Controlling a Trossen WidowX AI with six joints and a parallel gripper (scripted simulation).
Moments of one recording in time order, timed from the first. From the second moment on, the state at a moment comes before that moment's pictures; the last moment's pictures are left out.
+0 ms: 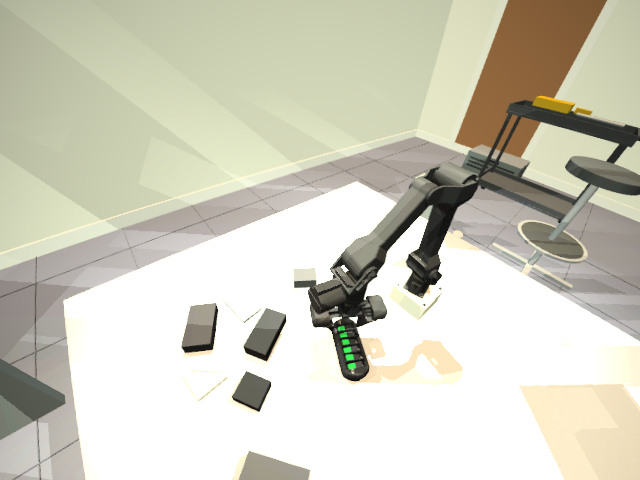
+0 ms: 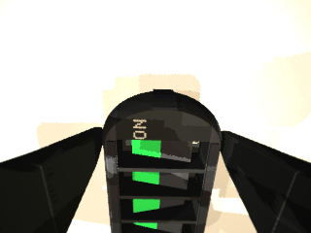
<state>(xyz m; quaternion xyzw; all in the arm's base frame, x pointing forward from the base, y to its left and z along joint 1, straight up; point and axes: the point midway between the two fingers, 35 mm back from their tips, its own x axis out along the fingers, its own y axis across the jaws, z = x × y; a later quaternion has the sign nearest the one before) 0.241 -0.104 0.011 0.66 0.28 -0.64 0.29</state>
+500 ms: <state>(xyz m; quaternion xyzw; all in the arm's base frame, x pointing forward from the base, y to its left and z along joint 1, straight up) 0.239 -0.106 0.010 0.66 0.29 -0.63 0.30</state>
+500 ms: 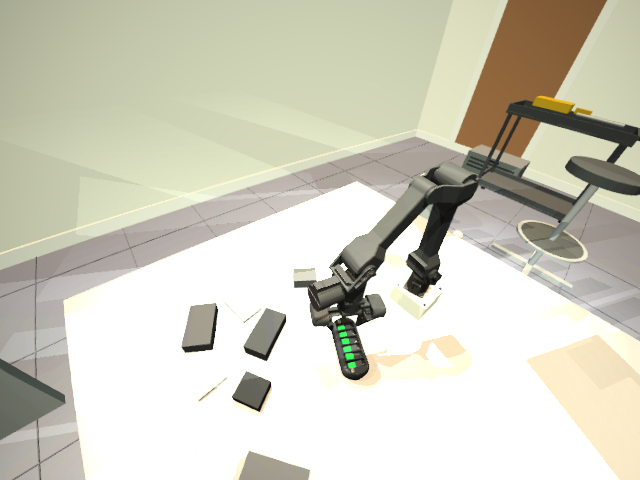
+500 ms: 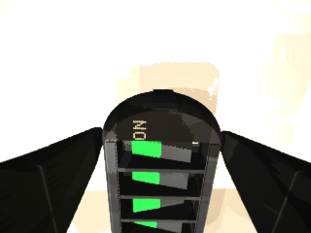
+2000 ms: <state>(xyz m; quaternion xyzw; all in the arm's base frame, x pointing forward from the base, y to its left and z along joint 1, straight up) 0.226 -0.125 0.058 0.66 0.28 -0.63 0.30</state>
